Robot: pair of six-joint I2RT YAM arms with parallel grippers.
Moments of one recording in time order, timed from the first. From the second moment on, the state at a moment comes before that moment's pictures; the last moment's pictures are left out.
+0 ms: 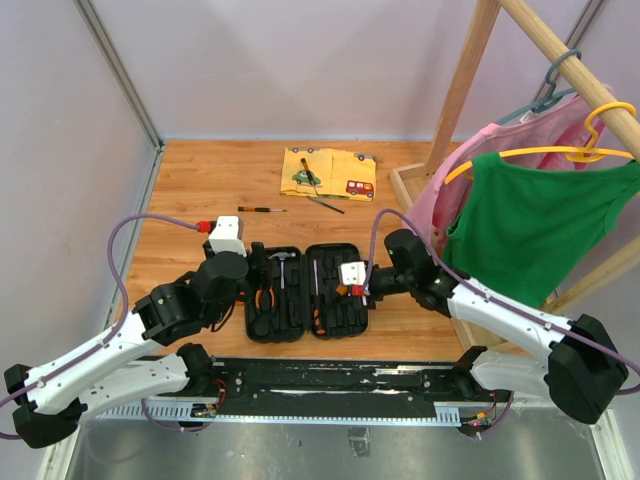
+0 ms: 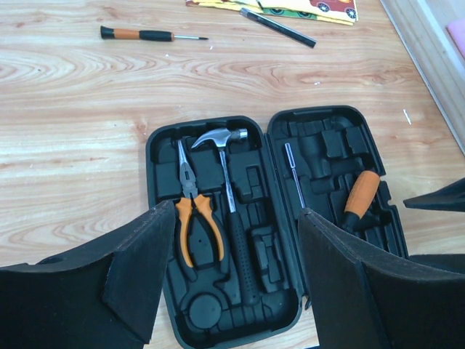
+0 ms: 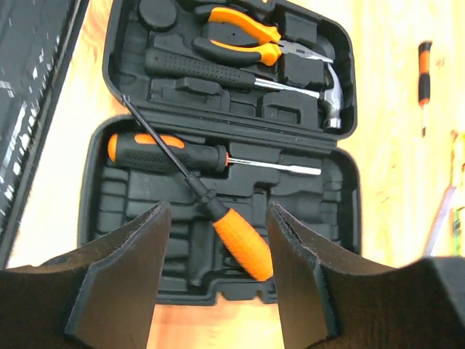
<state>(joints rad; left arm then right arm) -0.97 0.71 0.81 -0.64 -0.70 -0.59 0.75 1.18 0.70 -0.19 -0.69 -0.93</state>
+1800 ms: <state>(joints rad) -0.97 0.76 0.81 -0.64 -0.68 -0.59 0.95 1.35 0.66 -0.18 0.34 1.49</state>
